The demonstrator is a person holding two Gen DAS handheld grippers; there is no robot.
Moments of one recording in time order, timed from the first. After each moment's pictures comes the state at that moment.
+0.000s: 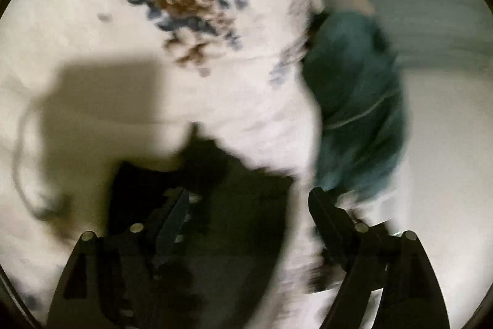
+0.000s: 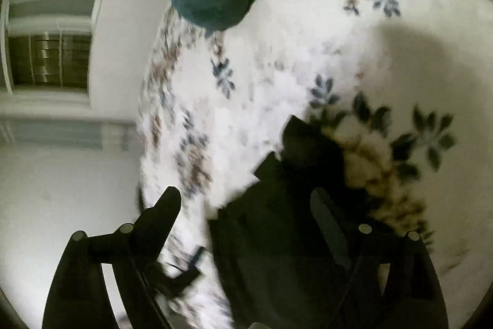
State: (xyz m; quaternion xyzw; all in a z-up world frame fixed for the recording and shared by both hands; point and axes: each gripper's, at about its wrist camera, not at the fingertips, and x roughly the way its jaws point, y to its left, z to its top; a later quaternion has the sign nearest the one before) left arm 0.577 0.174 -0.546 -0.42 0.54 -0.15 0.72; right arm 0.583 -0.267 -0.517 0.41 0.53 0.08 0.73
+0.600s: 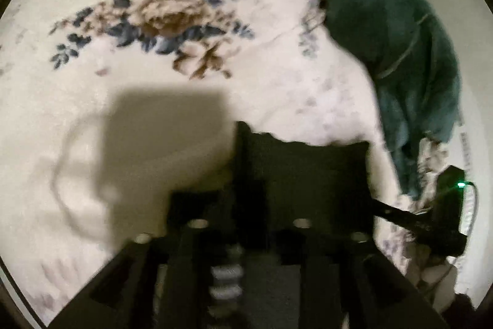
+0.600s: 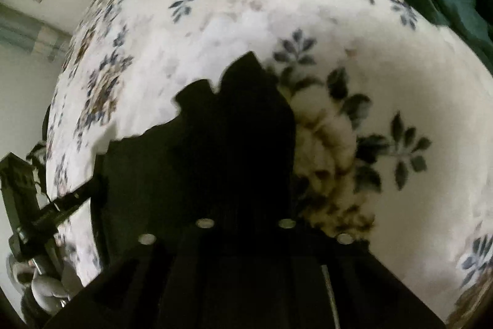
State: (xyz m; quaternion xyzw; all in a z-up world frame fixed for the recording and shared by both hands) left arm 0.579 0.146 -0.533 -0.24 0.56 -0.13 0.78; right arm 0.580 -0.218 -0.543 0.18 0.62 0.07 0.76
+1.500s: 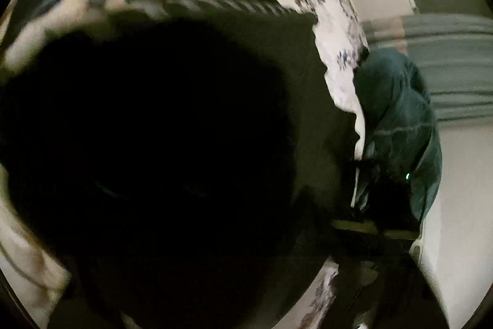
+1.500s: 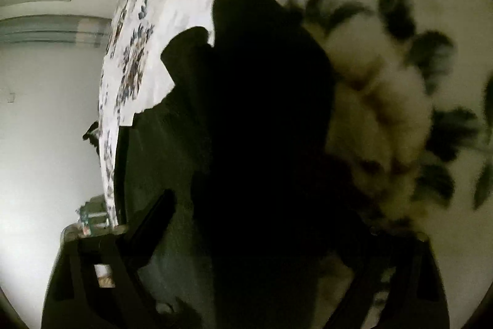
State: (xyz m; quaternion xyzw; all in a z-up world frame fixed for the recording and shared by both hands) left arm 0.404 0.070 -0.600 -0.54 0.44 0.02 0.72; right arm 0.582 -0.226 -0.621 0.27 0.65 0.18 0.68
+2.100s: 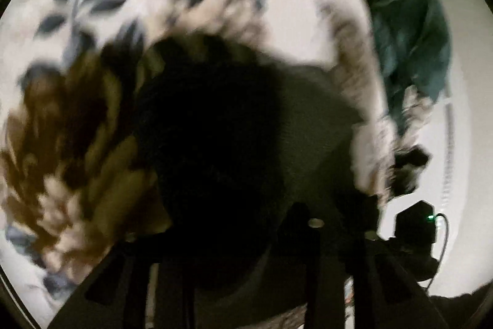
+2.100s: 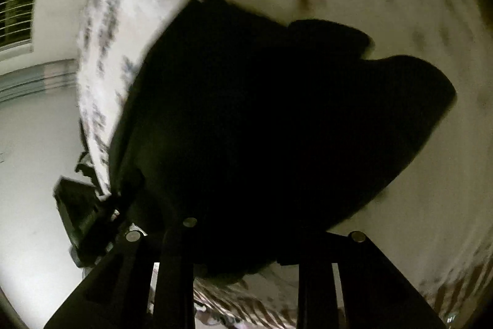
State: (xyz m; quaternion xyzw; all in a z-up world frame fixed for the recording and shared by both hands) left arm 0.351 0.129 -0.575 -0.31 0.66 -0.13 0.67; right arm 0.265 -0.219 -0.589 0.39 0.69 0.03 0.61
